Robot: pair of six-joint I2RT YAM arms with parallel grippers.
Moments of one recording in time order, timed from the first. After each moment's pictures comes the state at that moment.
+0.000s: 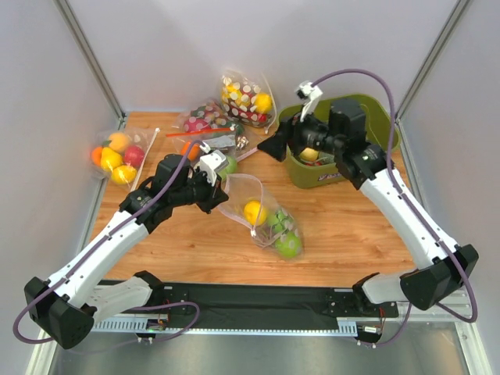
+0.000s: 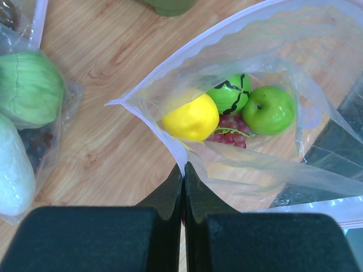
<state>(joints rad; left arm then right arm) -0.57 1.04 0.99 -0.51 0.36 0.03 0.45 1.36 1.48 -0.33 -0.49 0.22</state>
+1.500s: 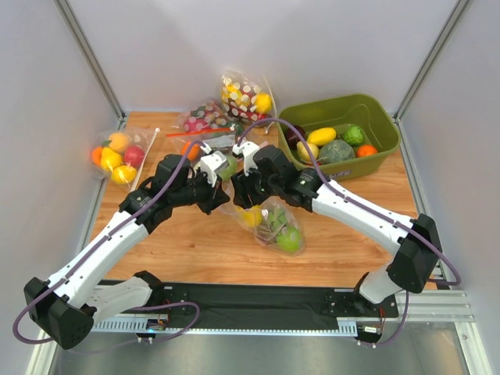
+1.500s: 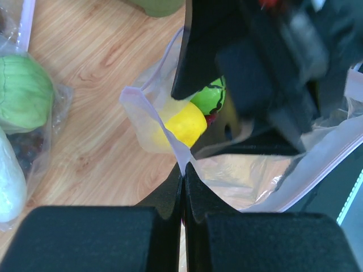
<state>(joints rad) -0.57 1.03 0.99 -0.51 0.39 0.03 0.87 1.53 1.36 -0.49 -0.12 0.20</state>
